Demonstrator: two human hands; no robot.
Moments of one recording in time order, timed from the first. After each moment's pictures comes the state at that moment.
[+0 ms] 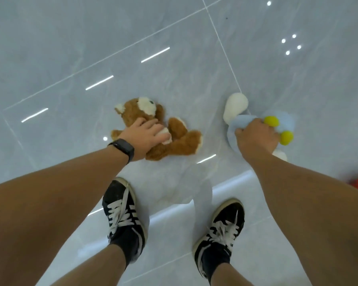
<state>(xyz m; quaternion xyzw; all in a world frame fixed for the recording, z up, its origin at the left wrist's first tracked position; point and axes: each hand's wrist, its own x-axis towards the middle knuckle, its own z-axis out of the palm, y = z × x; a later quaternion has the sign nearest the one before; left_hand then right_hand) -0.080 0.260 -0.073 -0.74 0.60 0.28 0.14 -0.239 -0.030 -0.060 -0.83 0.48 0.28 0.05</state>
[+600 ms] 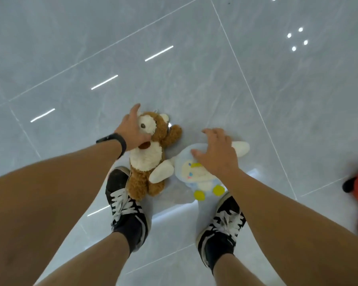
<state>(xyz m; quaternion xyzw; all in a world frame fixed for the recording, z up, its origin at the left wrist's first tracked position) -0.097 0.286 -0.072 -0.87 0.07 0.46 -0.16 -0.285 0.082 -0.066 -0.87 0.31 0.27 0.27</state>
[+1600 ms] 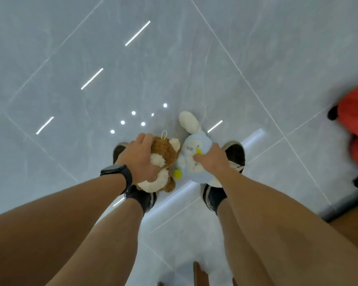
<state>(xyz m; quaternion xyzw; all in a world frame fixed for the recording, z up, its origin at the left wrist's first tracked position) -0.234 0.301 0.036 -0.81 0.30 0.51 -0.01 -0.426 0.141 -0.056 -0.60 0.57 0.35 0.45</state>
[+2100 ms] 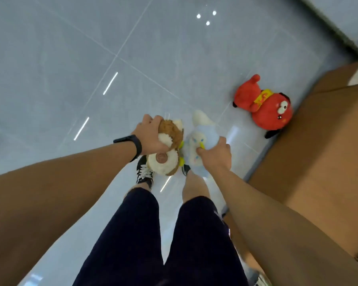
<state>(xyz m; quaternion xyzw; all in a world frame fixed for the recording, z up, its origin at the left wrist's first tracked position) -0.249 0.156 0.430 -0.74 0.44 0.51 0.01 -0.484 0.102 0.415 -0.54 0.74 0.11 0.39</state>
